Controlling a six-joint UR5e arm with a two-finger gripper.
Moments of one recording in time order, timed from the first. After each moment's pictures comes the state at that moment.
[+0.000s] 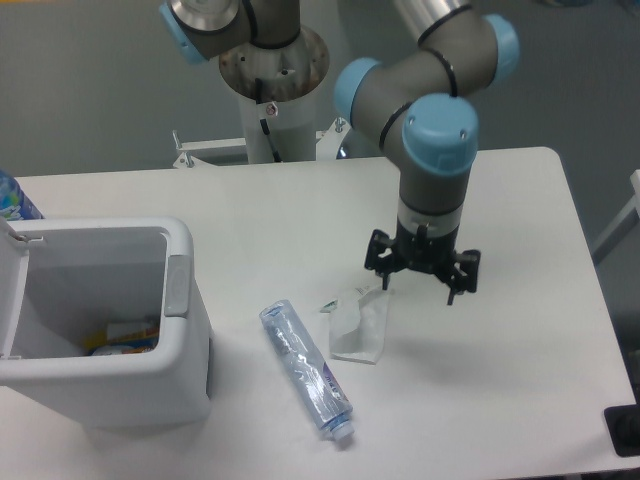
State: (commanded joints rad) arm 2.54 -1.94 -1.64 -1.00 1.48 0.88
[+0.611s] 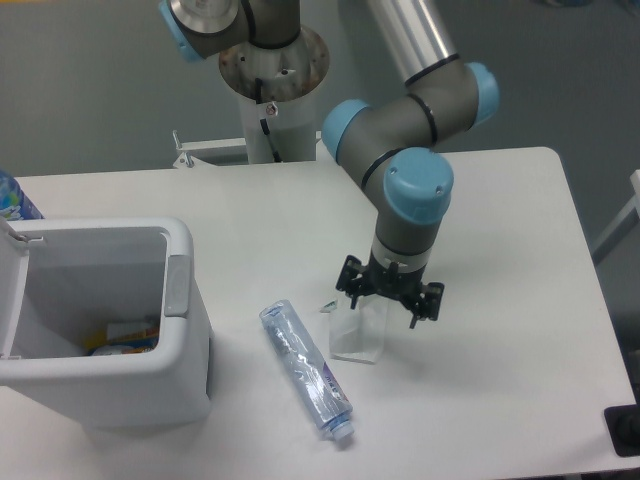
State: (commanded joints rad) arm 2.51 -2.00 -1.72 -0.90 1.40 0.88
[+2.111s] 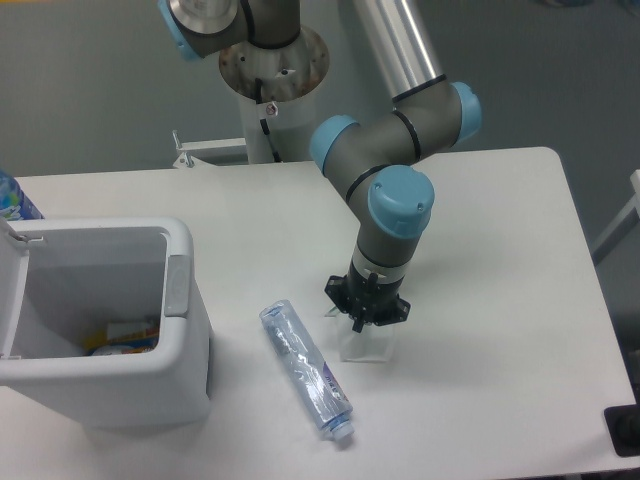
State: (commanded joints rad) arm 2.50 -1.98 -1.72 -0.90 1.40 0.88
